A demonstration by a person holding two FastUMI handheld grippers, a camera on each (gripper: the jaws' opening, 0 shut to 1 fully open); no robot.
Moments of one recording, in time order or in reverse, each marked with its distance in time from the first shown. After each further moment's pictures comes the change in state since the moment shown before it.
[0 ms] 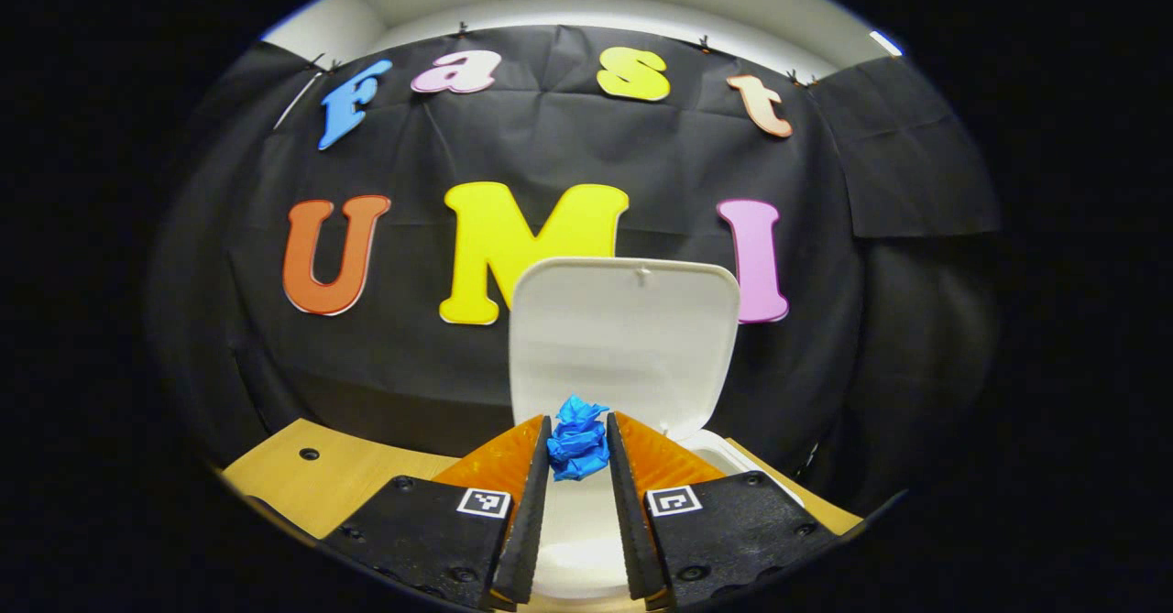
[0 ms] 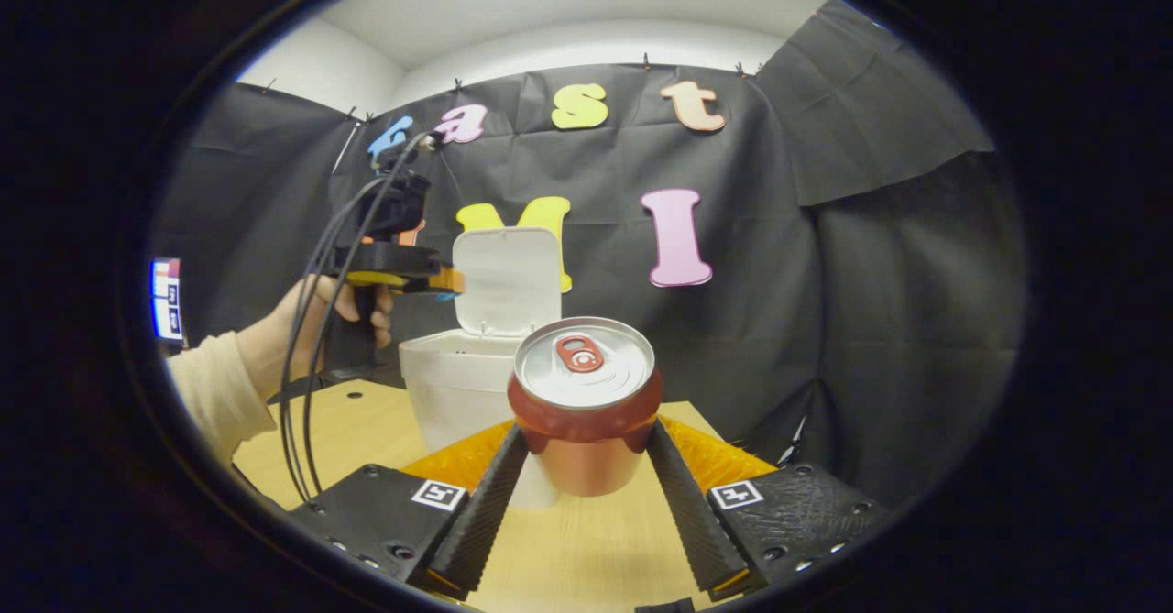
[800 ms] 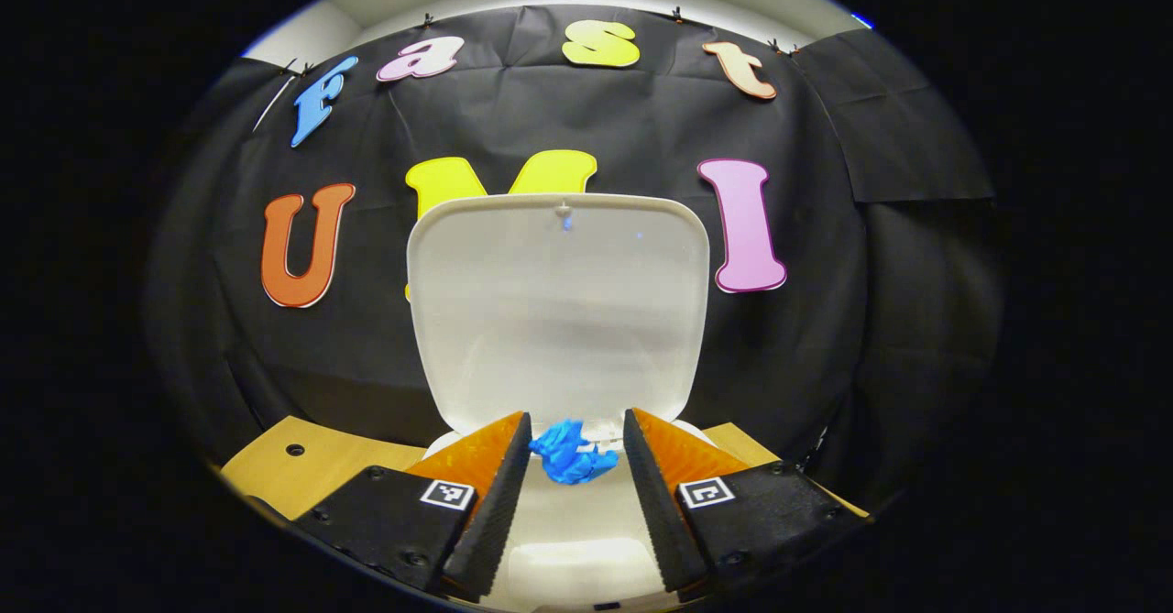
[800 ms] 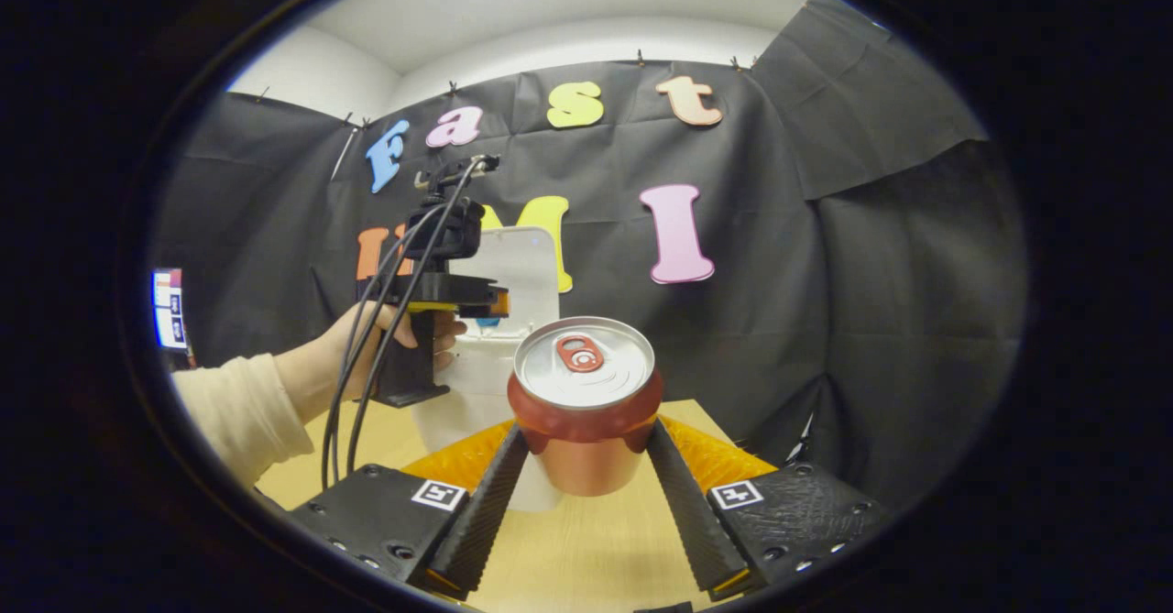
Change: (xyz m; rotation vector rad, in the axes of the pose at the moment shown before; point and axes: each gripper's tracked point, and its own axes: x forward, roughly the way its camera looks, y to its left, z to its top) left arm 0.018 -0.035 -0.020 -0.030 0.019 -0.005; right arm 0.010 -0.007 0.000 0.018 0.006 0.010
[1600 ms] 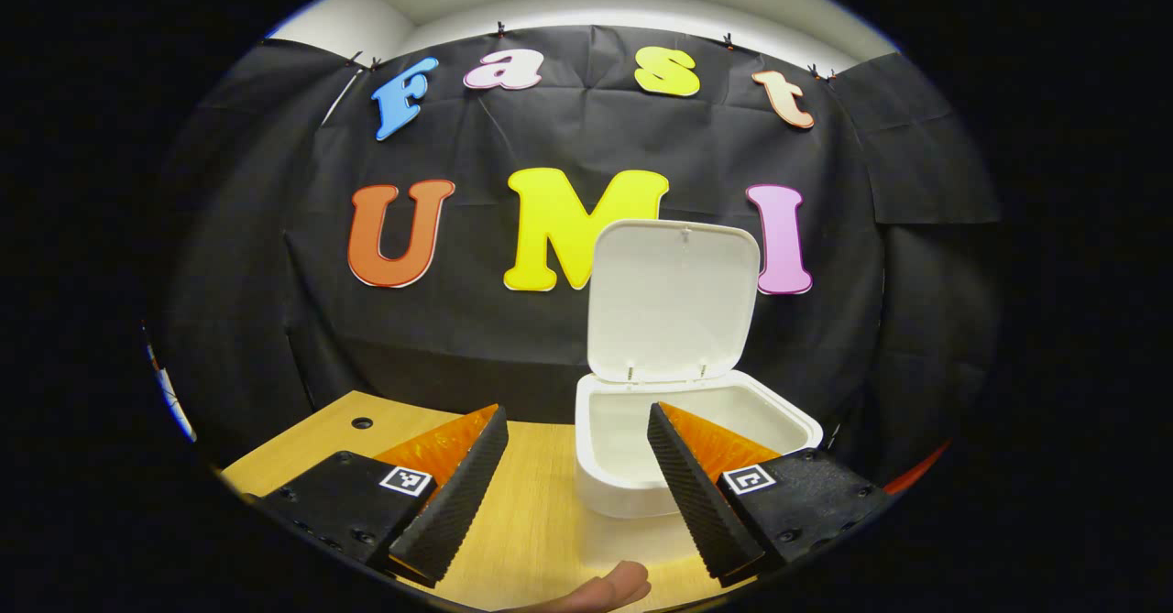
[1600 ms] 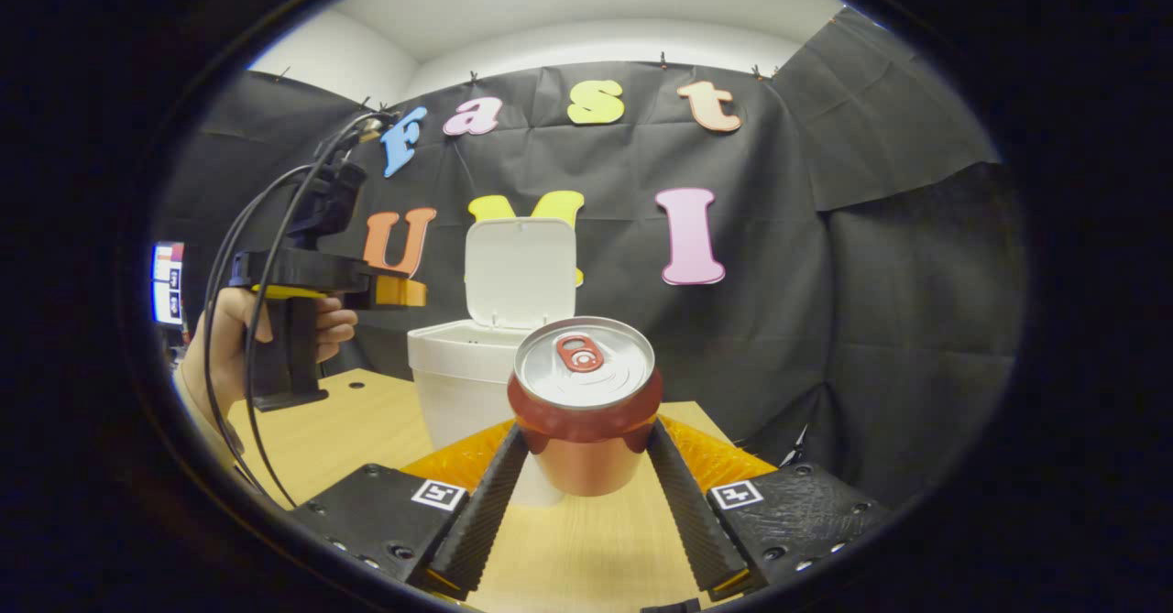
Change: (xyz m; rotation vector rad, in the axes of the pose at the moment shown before) left arm -0.150 0.107 -0.020 -0.041 -0.022 0.149; right arm -0.005 0.027 -0.007 -0.072 0.003 0.005
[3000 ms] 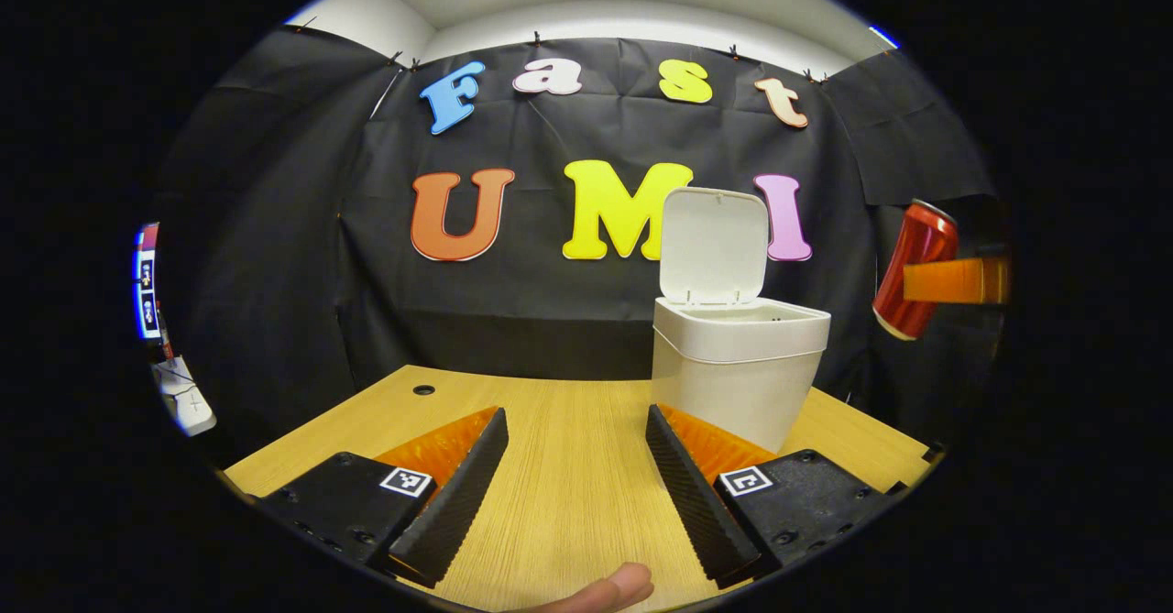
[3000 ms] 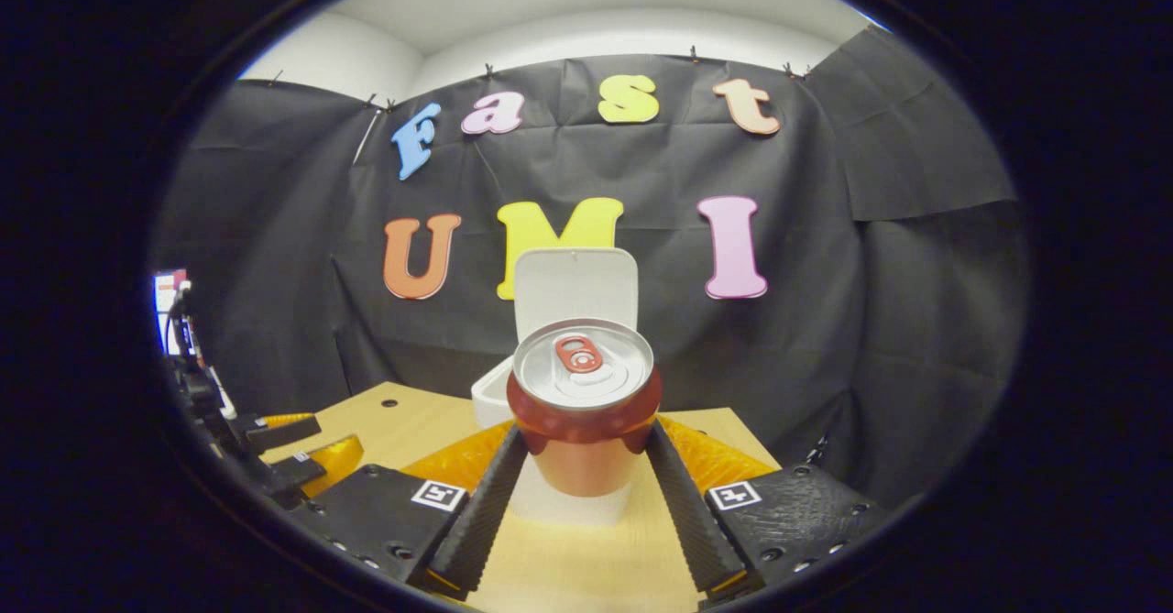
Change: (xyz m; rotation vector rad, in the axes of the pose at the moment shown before) left arm -0.112 0.086 -0.079 0.029 0.025 0.016; right arm 0.024 0.087 0.095 0.022 0.078 0.050
